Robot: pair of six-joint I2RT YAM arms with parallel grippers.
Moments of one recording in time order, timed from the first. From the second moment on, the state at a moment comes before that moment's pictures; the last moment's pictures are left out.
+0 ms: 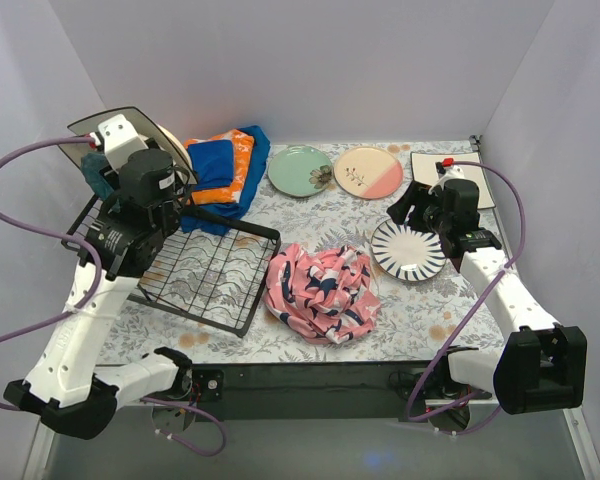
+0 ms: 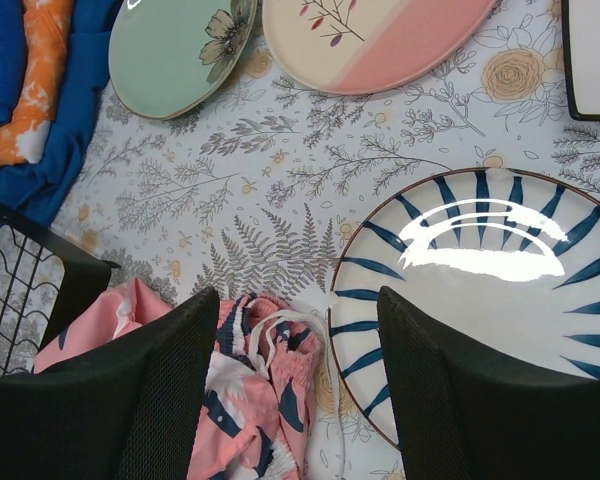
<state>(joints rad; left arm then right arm) -0.46 1.09 1.52 -0.74 -0.92 -0.43 0.14 1.19 0.84 -0.14 -0.22 0.42</state>
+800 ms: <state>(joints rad) -0.35 1.07 1.38 -0.73 -0.89 -0.46 0.15 1.19 0.84 -0.14 -0.22 0.41</state>
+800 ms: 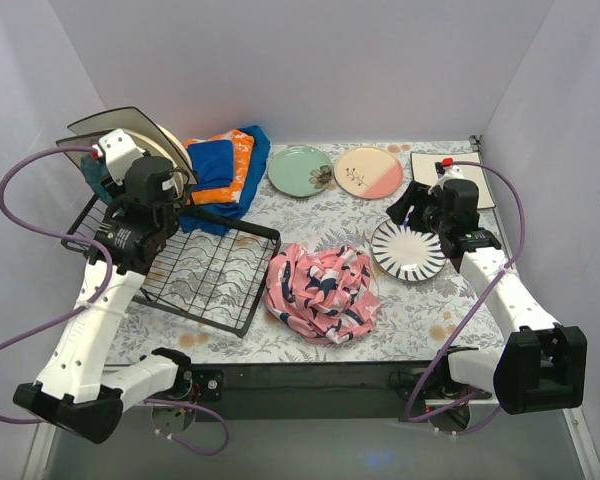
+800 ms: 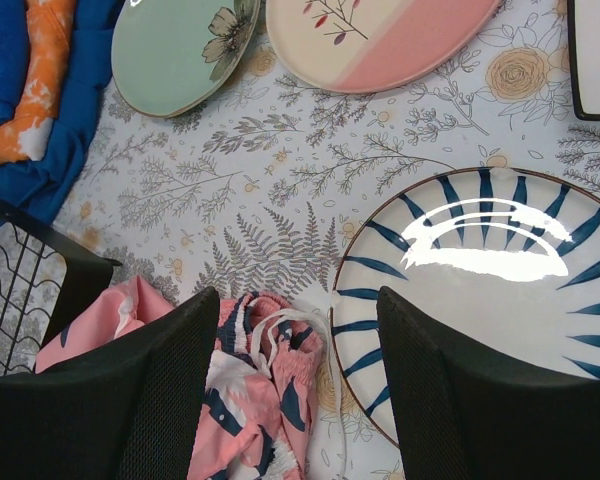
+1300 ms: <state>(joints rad) -0.17 1.09 1.26 -0.59 -0.70 -0.45 0.15 1.19 0.84 -0.14 -0.22 0.41</state>
